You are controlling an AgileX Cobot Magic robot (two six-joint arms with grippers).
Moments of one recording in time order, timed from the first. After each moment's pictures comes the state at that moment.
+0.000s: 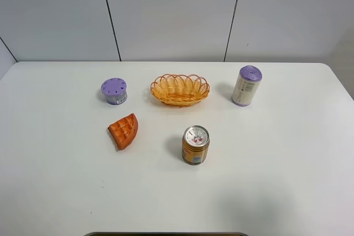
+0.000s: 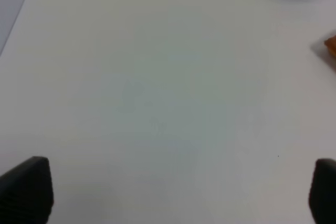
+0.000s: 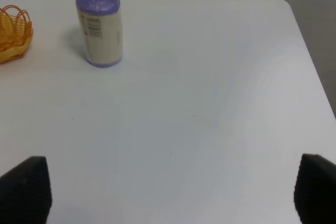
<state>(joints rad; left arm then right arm) 0.02 0.00 -0.44 0.06 1.08 0.04 0.07 0.00 -0.56 -0.06 1.10 0.06</state>
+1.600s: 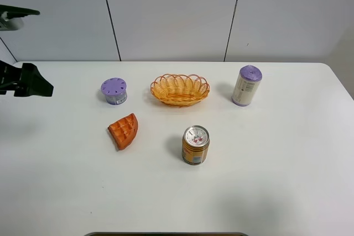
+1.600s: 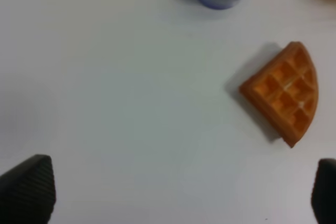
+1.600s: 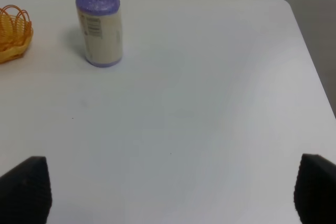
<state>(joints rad) 0.00 1.21 -0.90 -0.30 0.77 0.35 0.07 0.00 -0.56 -0.06 1.10 0.06</state>
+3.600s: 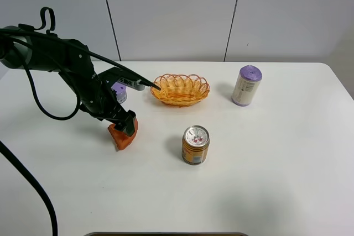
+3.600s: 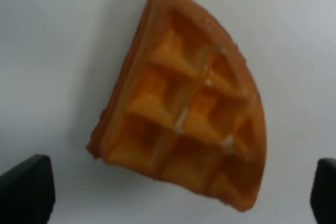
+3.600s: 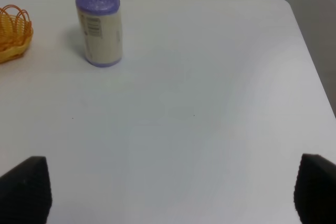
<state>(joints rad) -0.42 1.92 -1.12 -0.21 0.62 0.34 0.07 0.00 -0.56 -0.06 1.10 0.06</state>
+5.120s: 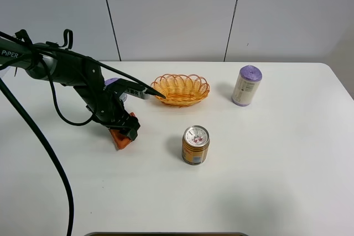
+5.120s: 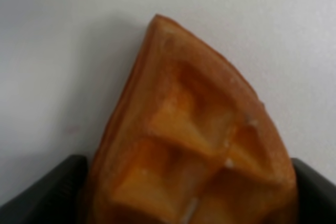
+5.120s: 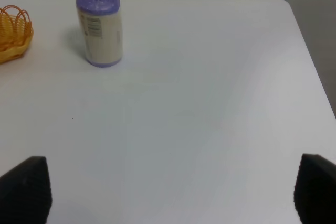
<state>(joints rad) -0.42 2.06 -1.13 -0.27 0.52 0.36 0.07 0.00 -0.56 -0.06 1.10 0.06</state>
